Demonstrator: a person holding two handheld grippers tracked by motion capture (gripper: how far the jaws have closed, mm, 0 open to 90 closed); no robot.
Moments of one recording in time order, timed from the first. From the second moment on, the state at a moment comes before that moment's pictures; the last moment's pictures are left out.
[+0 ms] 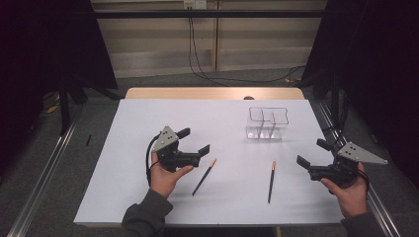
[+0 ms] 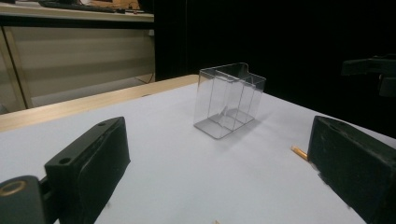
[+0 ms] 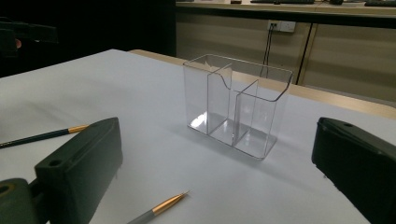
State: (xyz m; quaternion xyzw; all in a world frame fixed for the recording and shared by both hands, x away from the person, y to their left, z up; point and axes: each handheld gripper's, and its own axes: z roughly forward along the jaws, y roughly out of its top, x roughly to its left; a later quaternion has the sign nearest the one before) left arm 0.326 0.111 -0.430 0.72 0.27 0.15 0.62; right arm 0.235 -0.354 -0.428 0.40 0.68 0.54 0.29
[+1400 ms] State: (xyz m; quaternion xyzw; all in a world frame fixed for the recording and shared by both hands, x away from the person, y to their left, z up) left arm 0.335 0.096 -0.429 0.77 0.32 0.12 0.54; right arm 0.236 -0.355 -0.428 0.40 0.68 0.54 0.29
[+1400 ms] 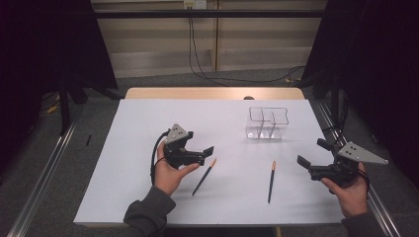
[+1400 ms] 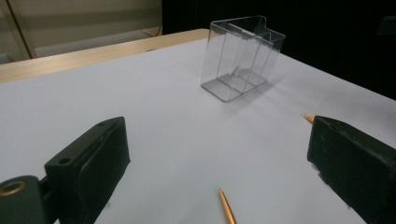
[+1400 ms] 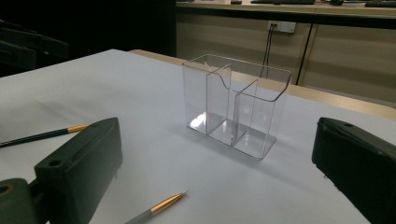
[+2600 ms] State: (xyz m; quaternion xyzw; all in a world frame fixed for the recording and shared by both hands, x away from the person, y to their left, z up) left arm 0.349 0.071 -0.423 0.86 0.36 0.05 0.36; right arm 0.236 -0.355 -0.427 0.39 0.69 0.54 0.29
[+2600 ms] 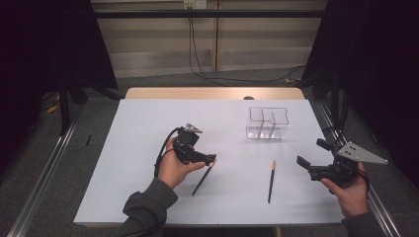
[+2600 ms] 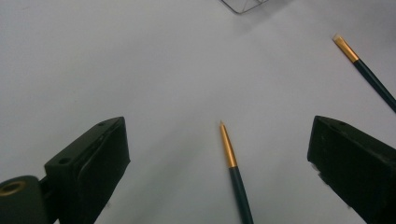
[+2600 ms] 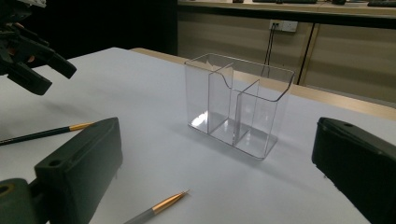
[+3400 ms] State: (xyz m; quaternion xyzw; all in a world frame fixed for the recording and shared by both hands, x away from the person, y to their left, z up) left arm 0.354 0.047 -0.422 0.90 0.36 0.01 0.25; right arm 0.235 -0.354 -0.427 0.39 0.69 0.53 0.29
